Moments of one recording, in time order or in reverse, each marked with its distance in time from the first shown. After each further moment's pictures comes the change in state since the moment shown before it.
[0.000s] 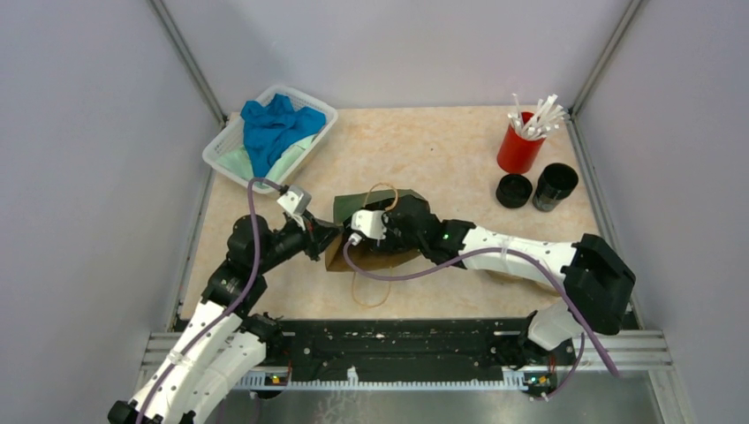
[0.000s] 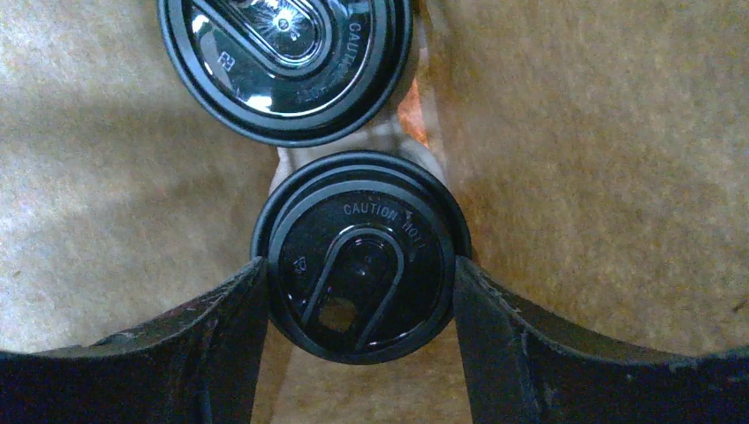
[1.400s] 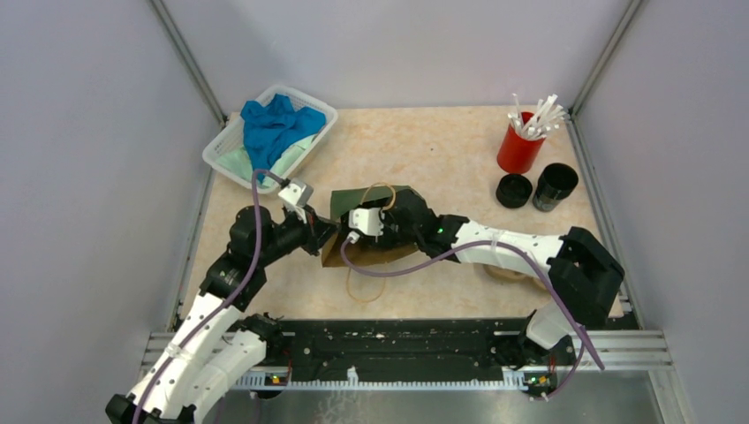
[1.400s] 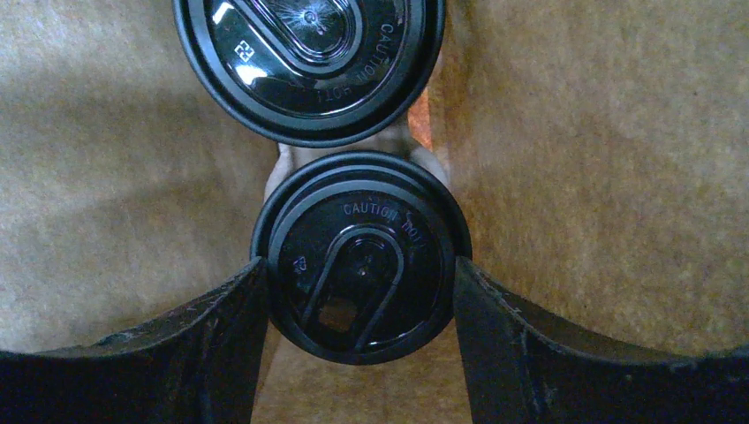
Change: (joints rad) left arm -0.001 0.050 0.070 -0.100 -0.058 0.015; right arm -0.042 0.074 0.035 0.033 -0.063 -0.110
